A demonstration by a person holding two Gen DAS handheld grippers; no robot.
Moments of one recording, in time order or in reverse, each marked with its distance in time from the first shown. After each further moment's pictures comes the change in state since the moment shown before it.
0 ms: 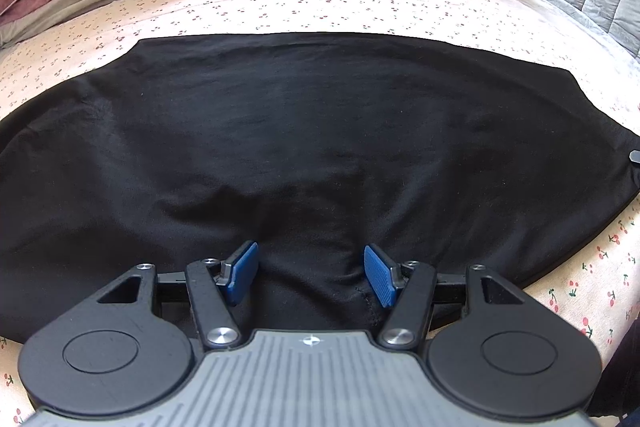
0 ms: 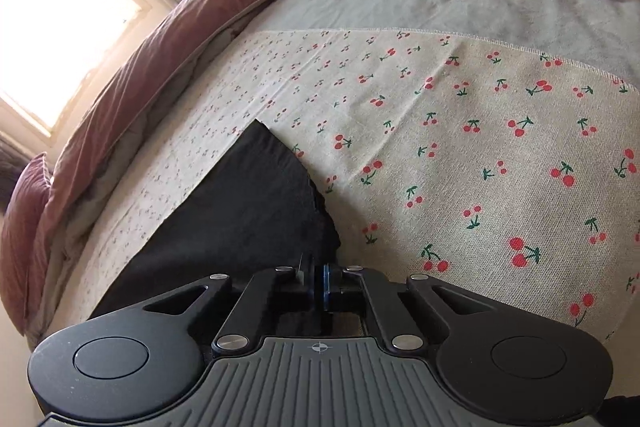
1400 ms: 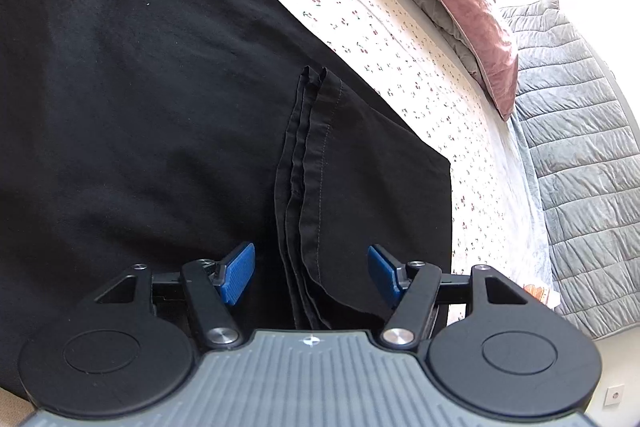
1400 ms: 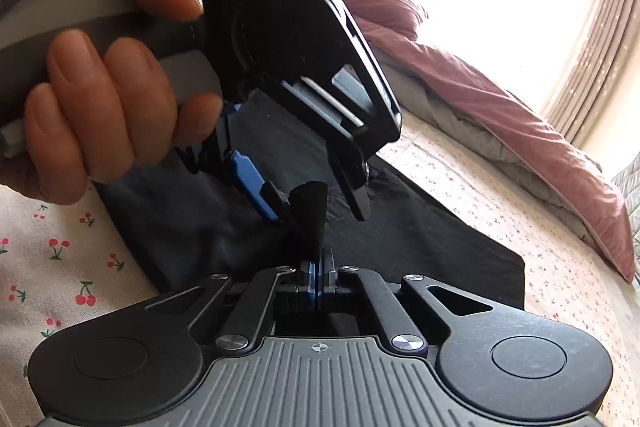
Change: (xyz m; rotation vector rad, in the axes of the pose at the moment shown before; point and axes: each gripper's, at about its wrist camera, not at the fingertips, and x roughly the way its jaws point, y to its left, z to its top) left arm 0.049 0.088 0.052 -0.622 0.115 -0.424; right arm 0.005 0.259 -0.260 -1.446 -0.144 0.295
